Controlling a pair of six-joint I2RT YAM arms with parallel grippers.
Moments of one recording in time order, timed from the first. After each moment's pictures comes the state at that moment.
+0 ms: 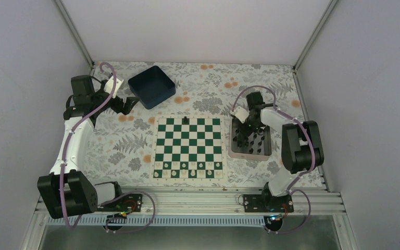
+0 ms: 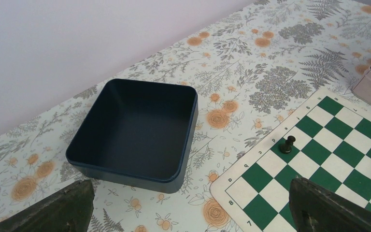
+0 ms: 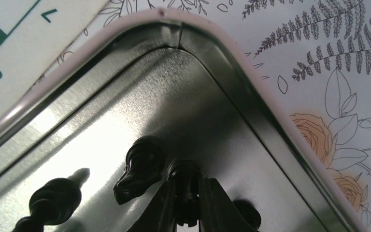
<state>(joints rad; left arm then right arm) 0.17 1.22 1.04 -0.44 0.70 0.49 0.18 1.70 1.00 -0.60 -0.09 -0.63</state>
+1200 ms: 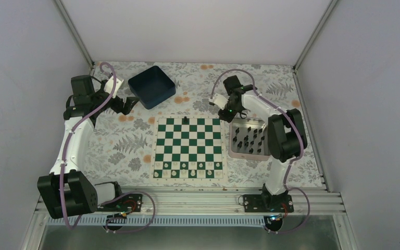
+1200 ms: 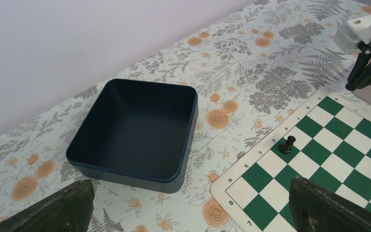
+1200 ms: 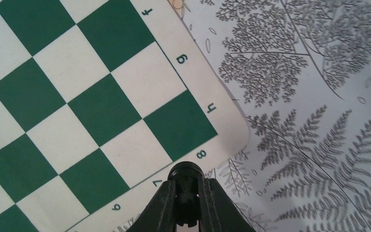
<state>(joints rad) 0.17 1.22 1.04 -0.44 0.70 0.49 0.38 1.88 1.40 -0.80 -0.17 -0.60</state>
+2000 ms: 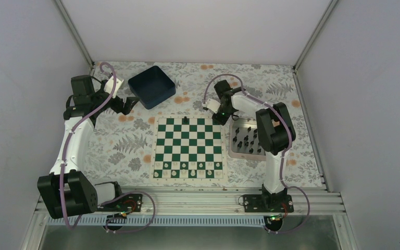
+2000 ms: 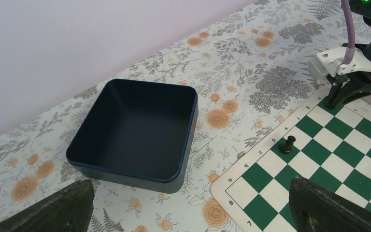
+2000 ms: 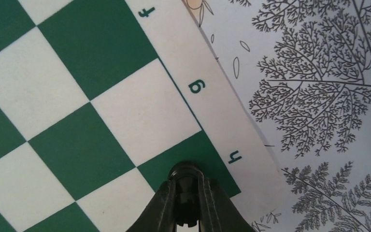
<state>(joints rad) 0.17 1.22 1.04 -0.44 0.70 0.49 0.43 2.04 1.45 -0.76 -0.13 -0.60</state>
